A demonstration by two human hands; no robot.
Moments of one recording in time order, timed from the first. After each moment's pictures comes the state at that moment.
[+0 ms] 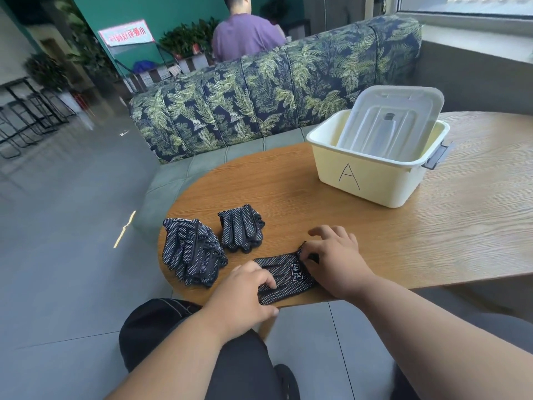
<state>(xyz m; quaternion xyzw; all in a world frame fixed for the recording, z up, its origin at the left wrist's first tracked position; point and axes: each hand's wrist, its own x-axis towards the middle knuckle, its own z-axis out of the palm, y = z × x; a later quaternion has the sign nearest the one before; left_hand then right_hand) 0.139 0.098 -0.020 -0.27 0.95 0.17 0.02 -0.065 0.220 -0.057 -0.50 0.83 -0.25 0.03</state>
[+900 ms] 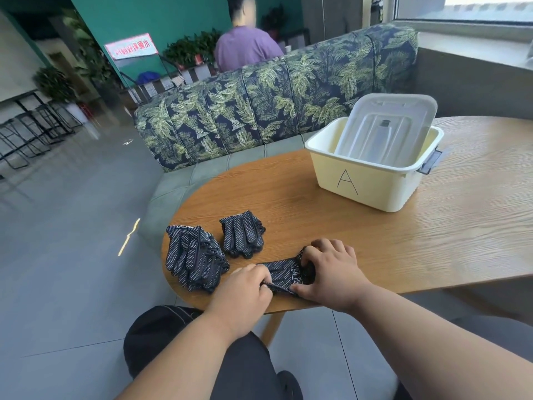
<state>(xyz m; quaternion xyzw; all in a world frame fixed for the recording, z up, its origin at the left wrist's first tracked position) 0.130 0.101 -0.018 -0.27 0.96 0.11 -0.04 -0.056 0.225 -0.069 -0.50 0.84 -0.21 0.05</state>
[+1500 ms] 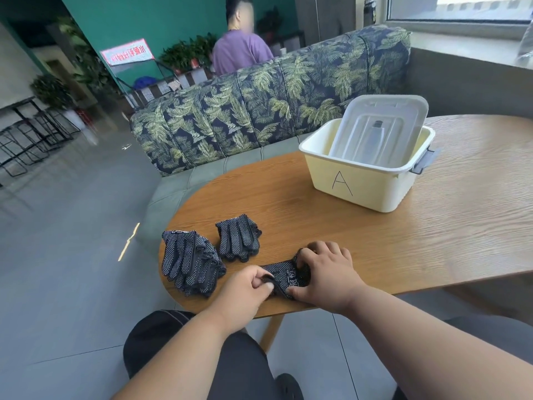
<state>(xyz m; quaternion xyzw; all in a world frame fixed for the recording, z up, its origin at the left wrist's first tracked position) 0.119 0.099 -0.021 -0.38 0.84 0.38 -0.04 -0.056 0.224 -0.068 -0.49 0.84 -0.21 0.06</state>
